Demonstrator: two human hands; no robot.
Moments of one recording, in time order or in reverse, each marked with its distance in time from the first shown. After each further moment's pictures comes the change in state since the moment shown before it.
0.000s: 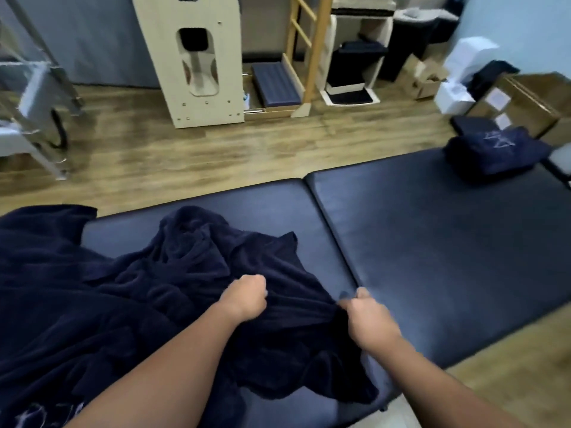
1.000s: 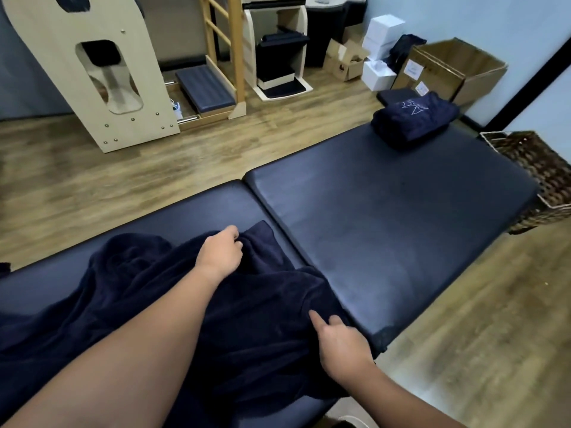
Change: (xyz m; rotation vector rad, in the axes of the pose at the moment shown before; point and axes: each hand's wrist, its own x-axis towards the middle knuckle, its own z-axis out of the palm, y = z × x) left_hand 0.067 0.069 -0.046 -0.150 0.347 0.061; right_hand -0.055 0.009 0.051 0.099 -0.027 0.105
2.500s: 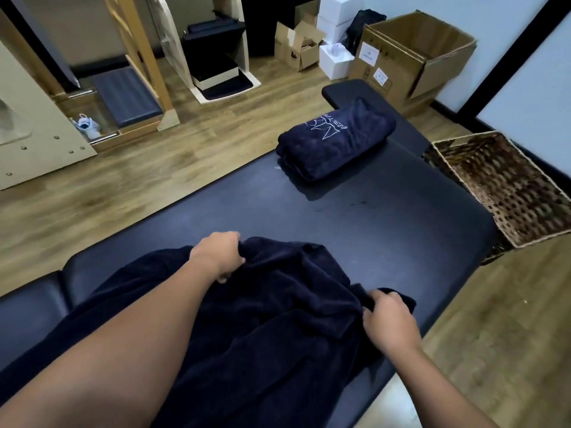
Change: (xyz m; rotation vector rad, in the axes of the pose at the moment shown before) left_hand 0.229 0.360 0.154 0.390 -0.320 0.062; right_hand 0.204 0.429 -0.131 0.476 0.170 0.515
